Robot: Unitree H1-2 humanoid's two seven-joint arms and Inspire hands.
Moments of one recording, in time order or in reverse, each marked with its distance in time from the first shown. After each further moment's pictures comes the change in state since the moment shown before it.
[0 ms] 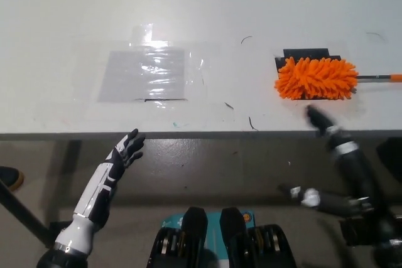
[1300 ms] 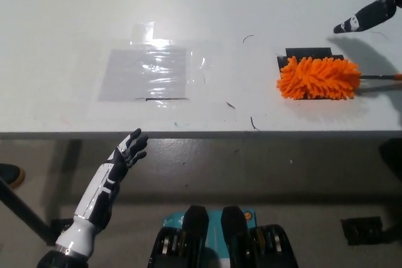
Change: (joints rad) left_arm 0.010 -0.005 0.001 -0.010 -0.021 0.001 -0.019; right_arm -0.936 -0.388 0.333 0.589 -0.326 0.519 0.316
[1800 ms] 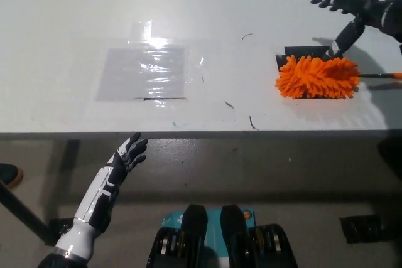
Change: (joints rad) left_arm 0.009 0.000 -0.001 0.007 0.001 -0.001 -0.001; right_arm -0.158 0.133 0.123 0.496 -0.046 -0.050 0.078
